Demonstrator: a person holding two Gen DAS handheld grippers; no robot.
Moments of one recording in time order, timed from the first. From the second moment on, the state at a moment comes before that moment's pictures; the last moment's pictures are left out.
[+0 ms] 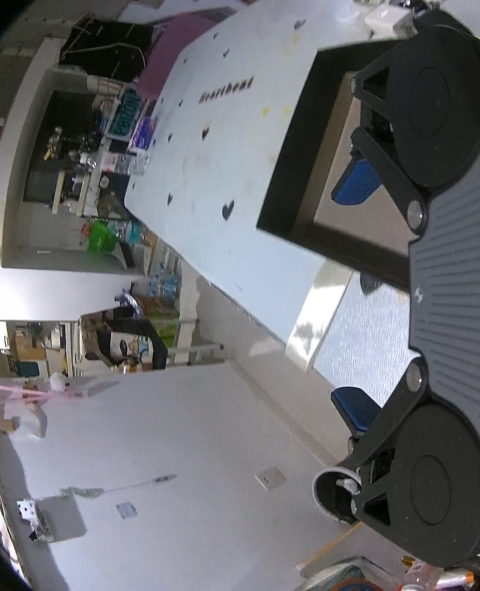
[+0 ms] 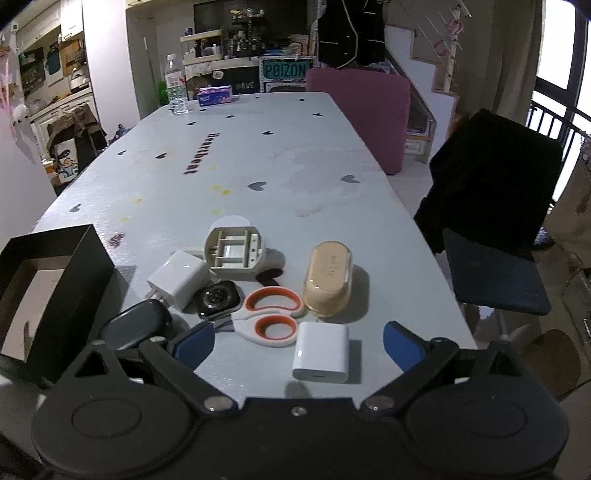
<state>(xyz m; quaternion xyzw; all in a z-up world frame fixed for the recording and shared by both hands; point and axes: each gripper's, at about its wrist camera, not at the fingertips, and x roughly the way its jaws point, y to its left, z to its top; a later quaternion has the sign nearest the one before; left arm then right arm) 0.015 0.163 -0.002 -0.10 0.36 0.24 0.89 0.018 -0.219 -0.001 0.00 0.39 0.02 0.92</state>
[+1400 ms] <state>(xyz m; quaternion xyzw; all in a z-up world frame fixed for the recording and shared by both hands) 0.018 0.161 -0.038 -0.11 0.41 0.18 0.89 0.046 -0.110 -0.046 -0.13 0.37 0.30 0.87</state>
